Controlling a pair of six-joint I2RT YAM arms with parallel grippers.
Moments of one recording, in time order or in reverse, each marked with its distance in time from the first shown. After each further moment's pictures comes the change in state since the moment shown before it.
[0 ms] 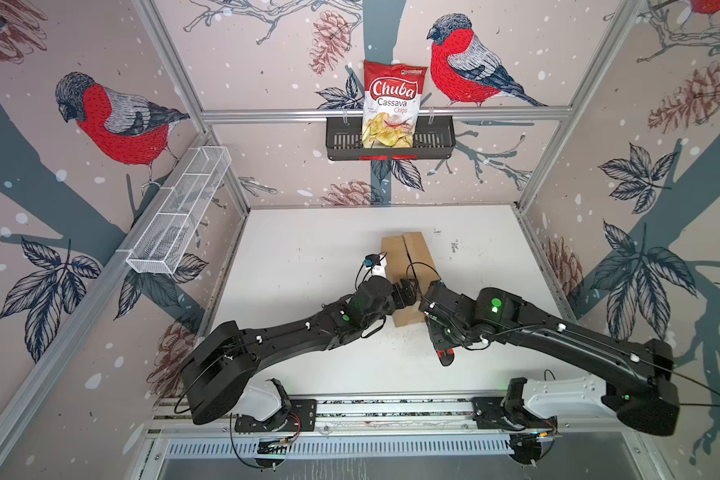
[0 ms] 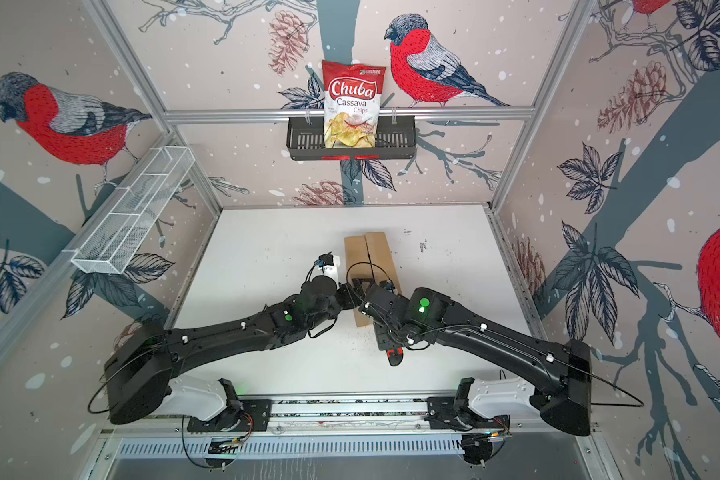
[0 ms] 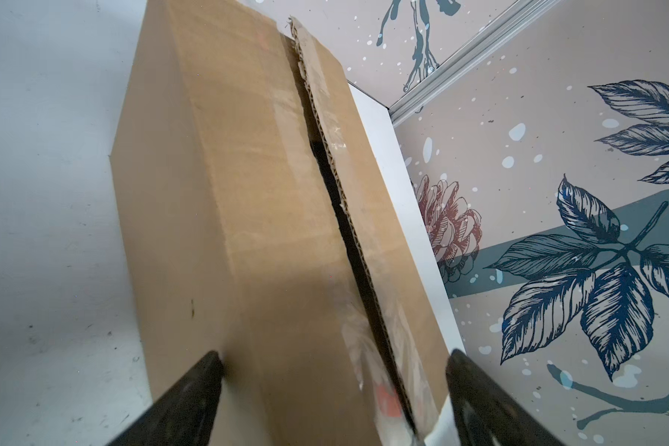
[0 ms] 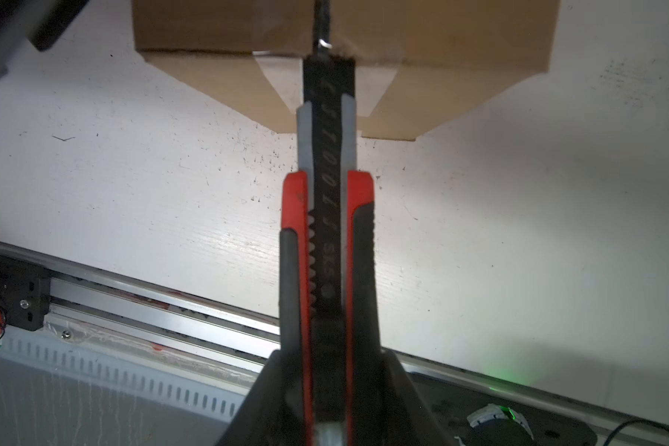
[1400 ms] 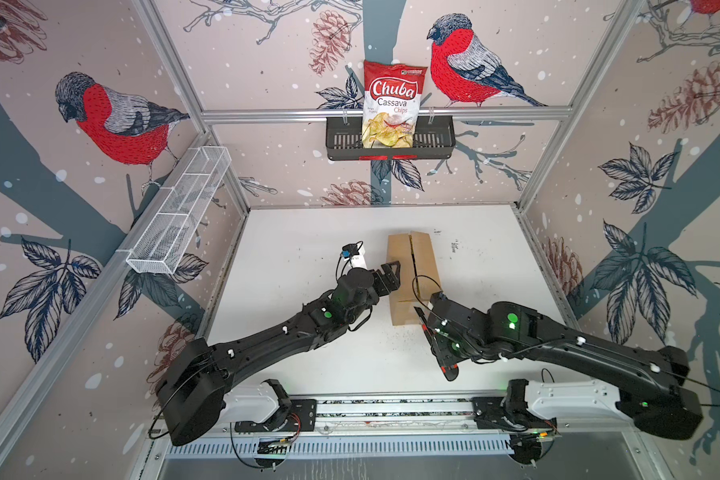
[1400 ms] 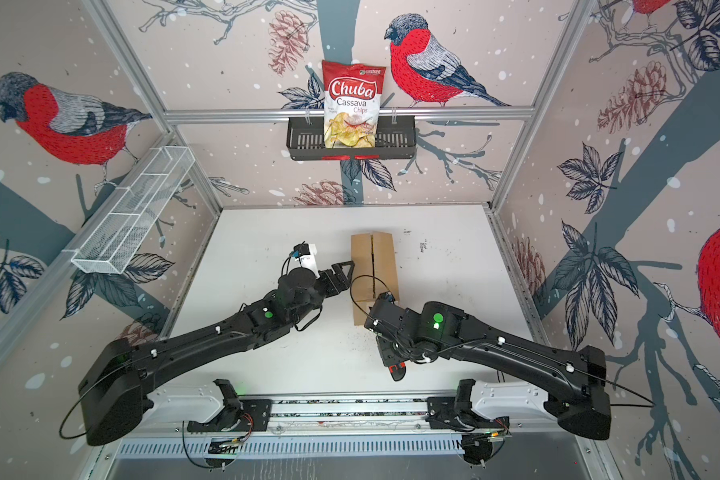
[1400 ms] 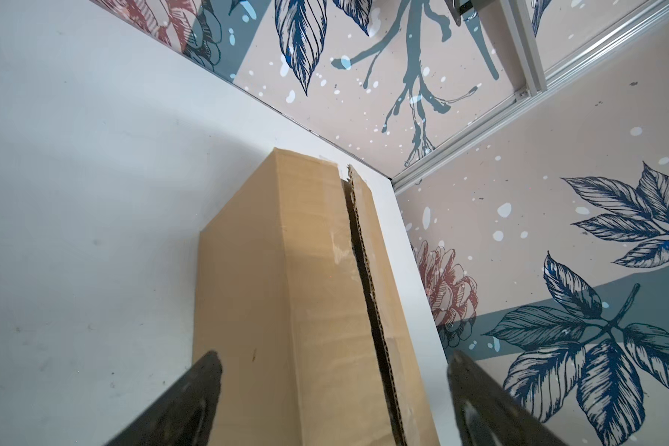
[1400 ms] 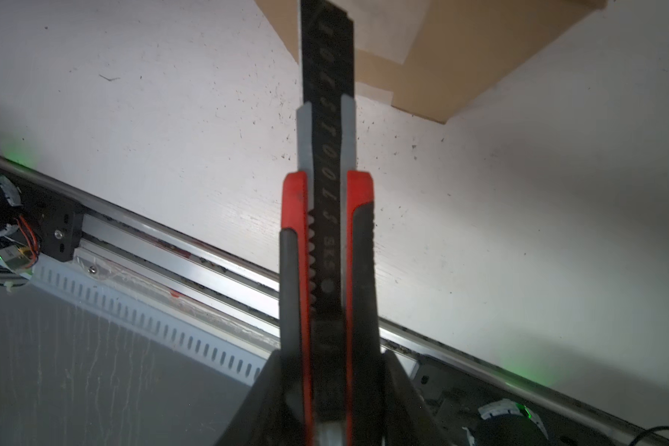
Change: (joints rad) left arm 0.090 -0.156 -0.016 -0.052 -0.092 0.019; right arm 0.104 -0.131 -0.085 0.002 -0.043 0.017
